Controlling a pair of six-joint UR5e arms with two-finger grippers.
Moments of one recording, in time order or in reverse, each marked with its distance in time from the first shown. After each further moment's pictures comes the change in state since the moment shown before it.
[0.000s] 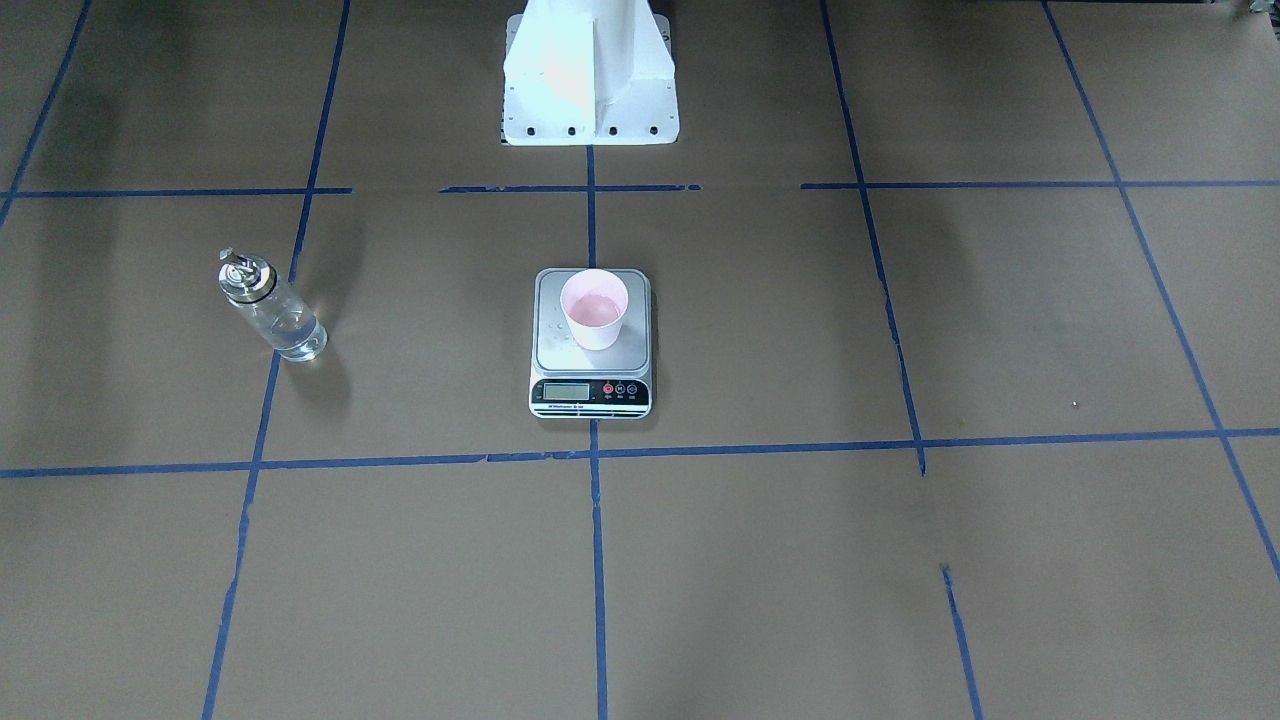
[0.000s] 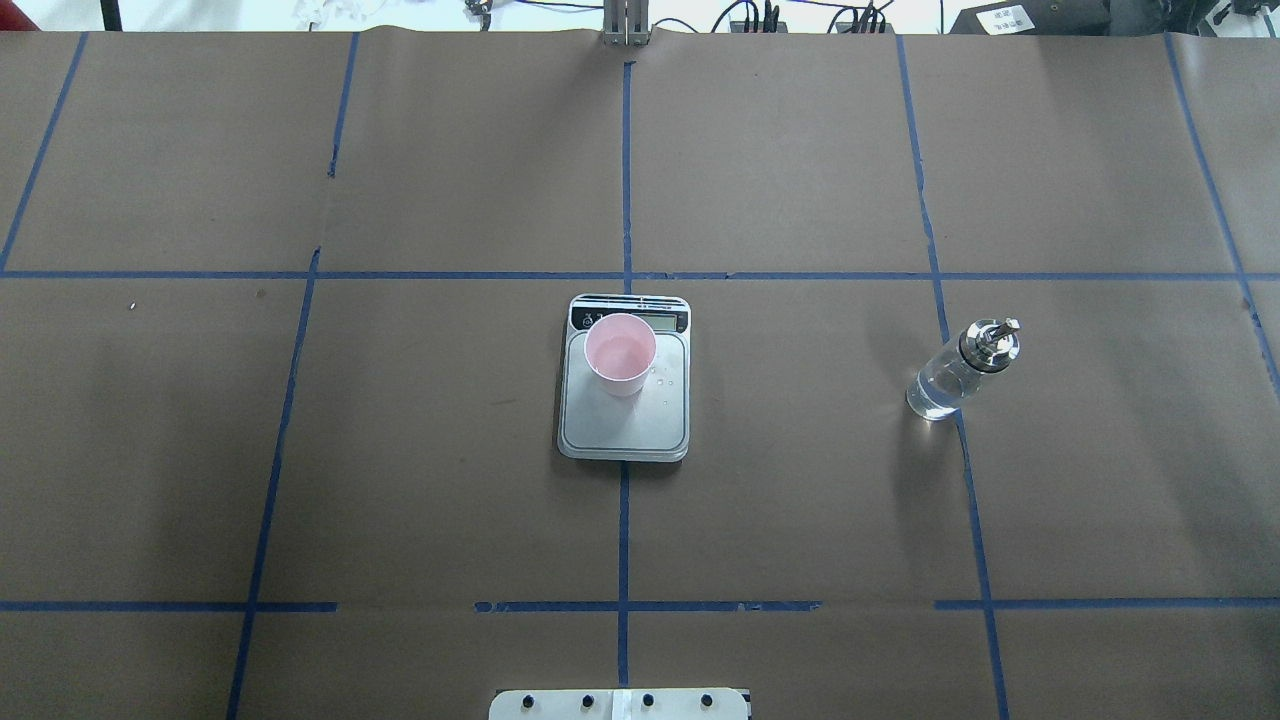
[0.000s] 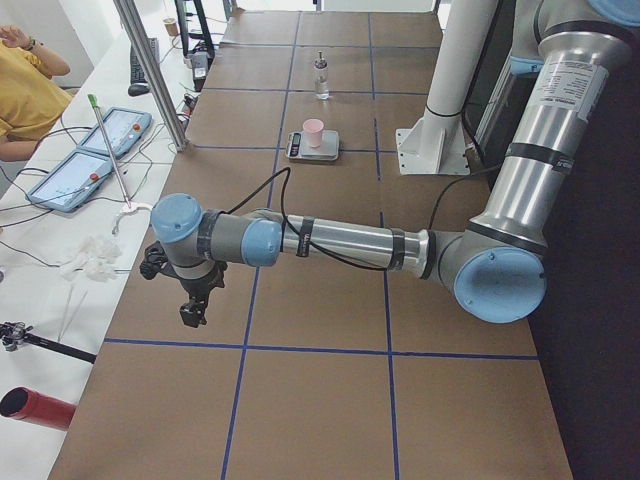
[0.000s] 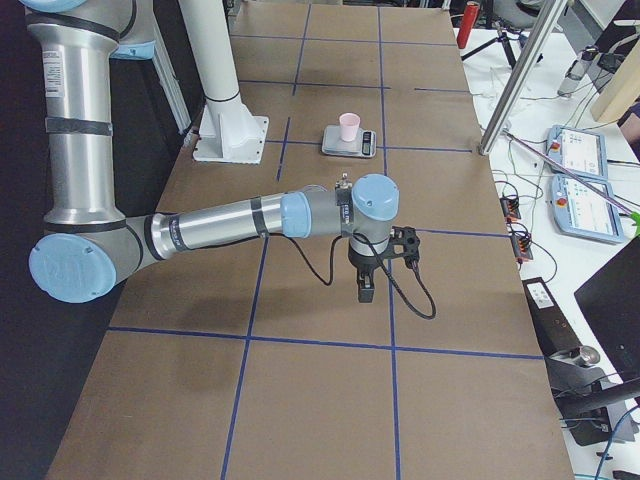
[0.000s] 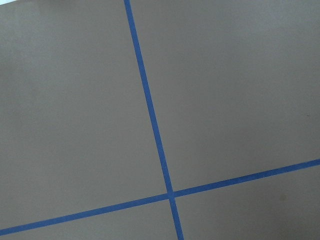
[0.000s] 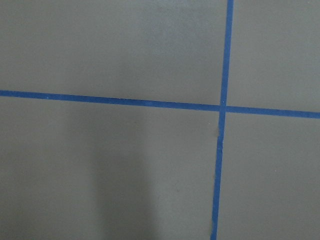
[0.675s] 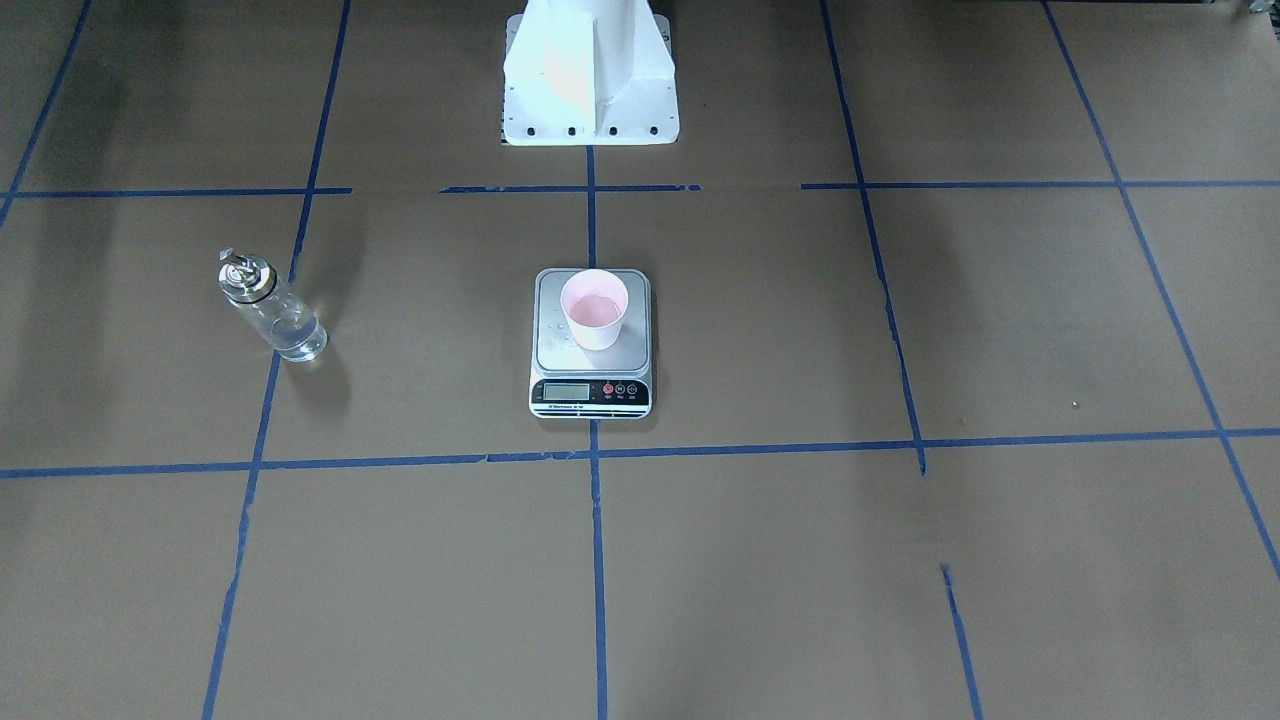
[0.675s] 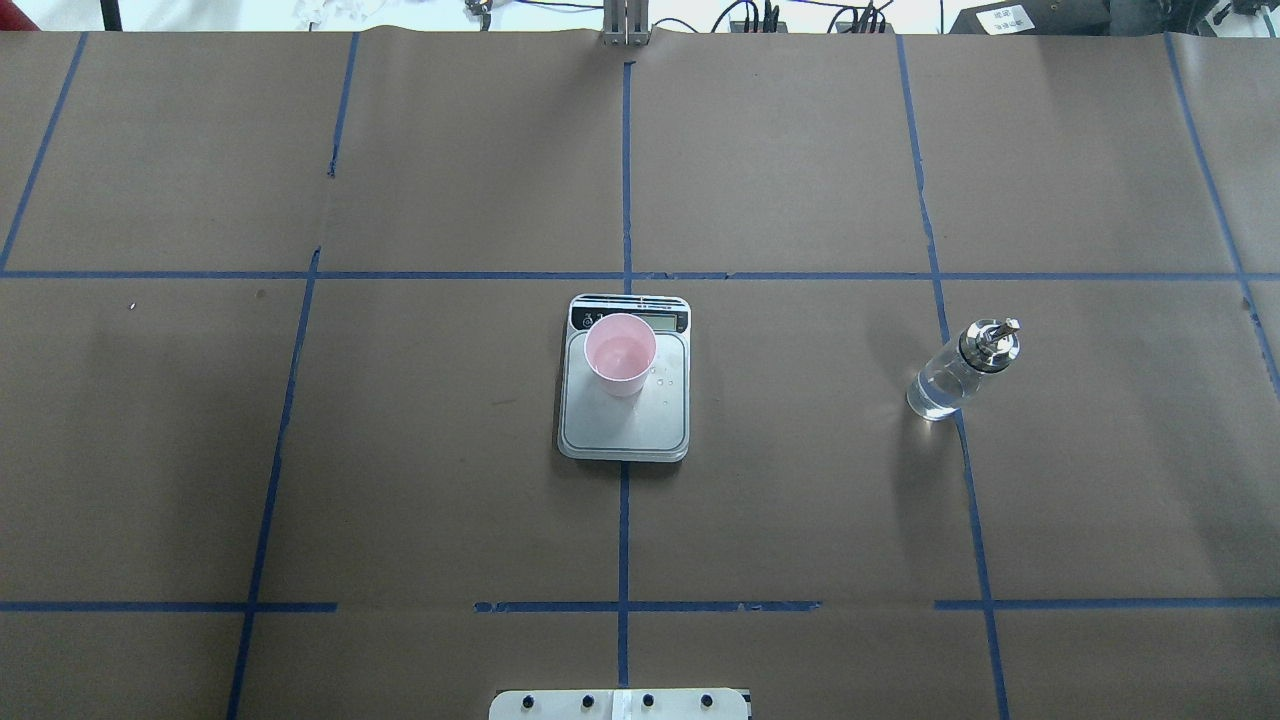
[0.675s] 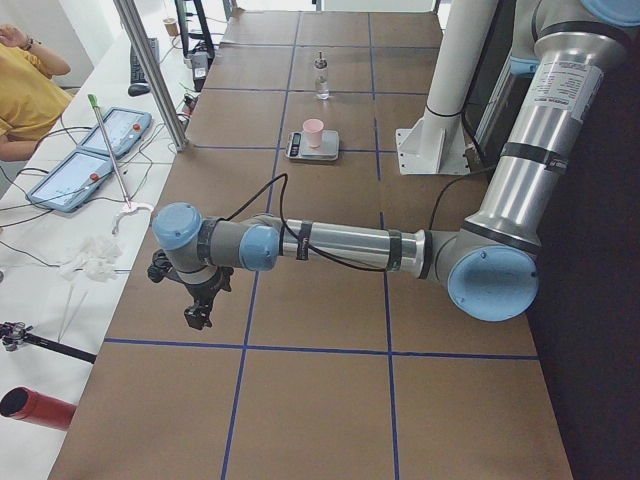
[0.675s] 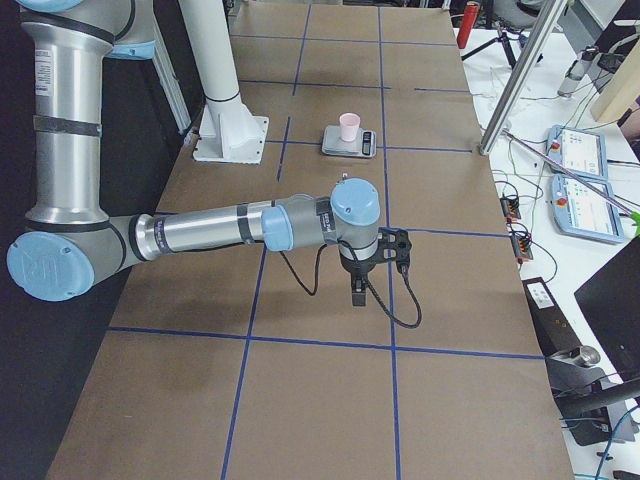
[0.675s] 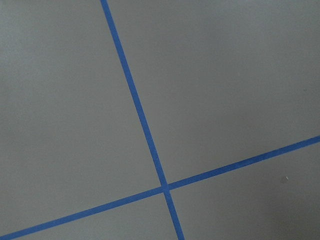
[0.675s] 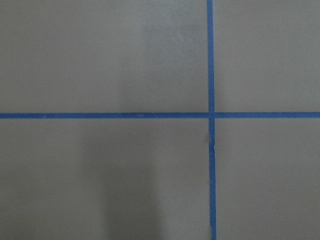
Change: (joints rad) left arm 0.050 -0.093 0.145 -0.003 -0.022 0.030; right arm 0.045 -0.087 0.036 0.108 0.017 0.071
